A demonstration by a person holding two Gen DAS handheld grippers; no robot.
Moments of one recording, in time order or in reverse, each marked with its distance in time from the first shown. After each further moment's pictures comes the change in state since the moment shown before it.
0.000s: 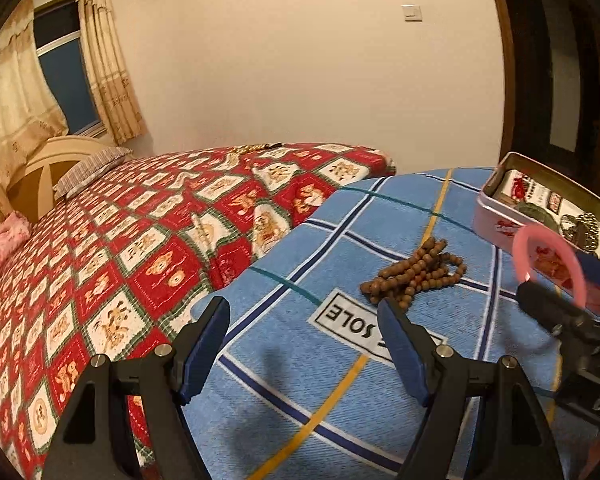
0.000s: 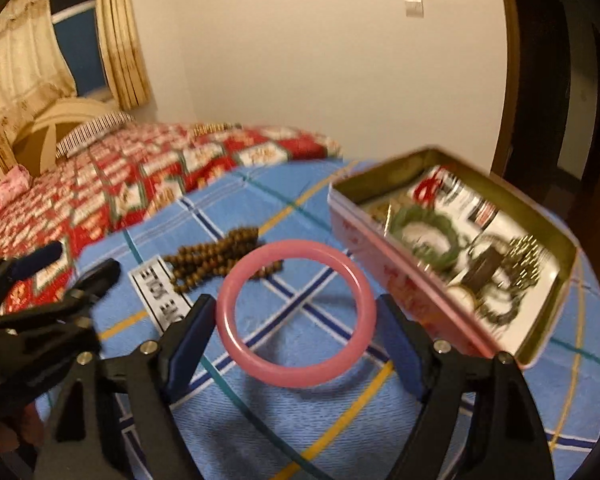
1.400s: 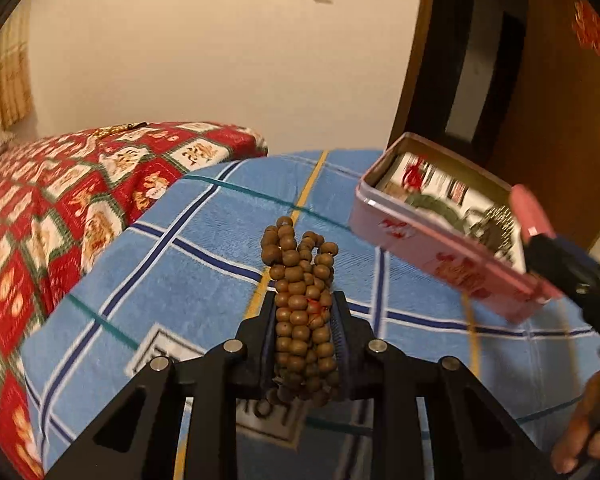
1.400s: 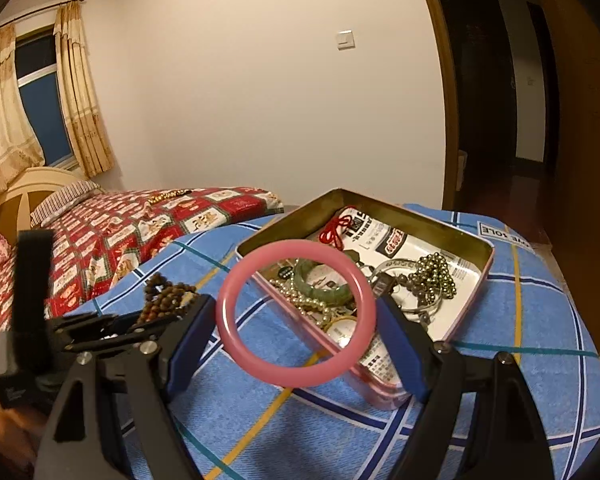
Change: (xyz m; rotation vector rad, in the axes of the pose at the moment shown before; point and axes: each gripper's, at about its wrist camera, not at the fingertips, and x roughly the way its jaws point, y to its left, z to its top) left arm 0.042 -0.050 0.019 0.007 0.077 -0.463; right arm -0.036 -0.058 0.001 0.165 -0.162 -0.096
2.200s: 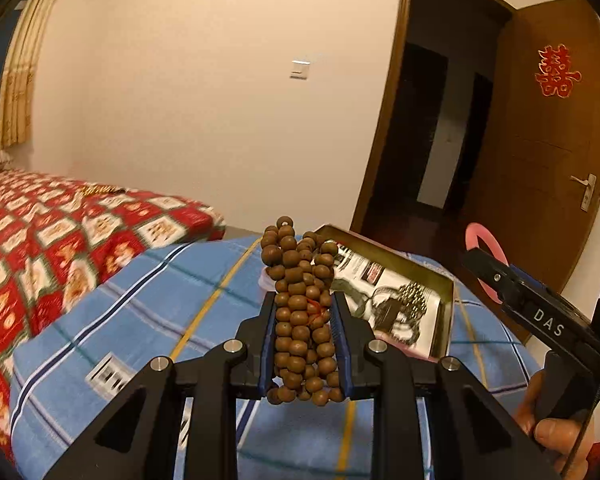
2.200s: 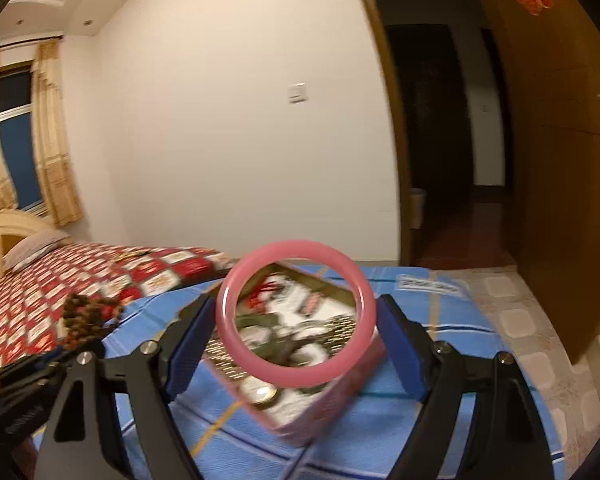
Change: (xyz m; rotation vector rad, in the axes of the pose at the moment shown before) left arm -0.049 -0.061 0.017 -0.010 -0.264 -0.093; right arm -0.038 -0.052 0.020 0.063 -0.192 -0.150
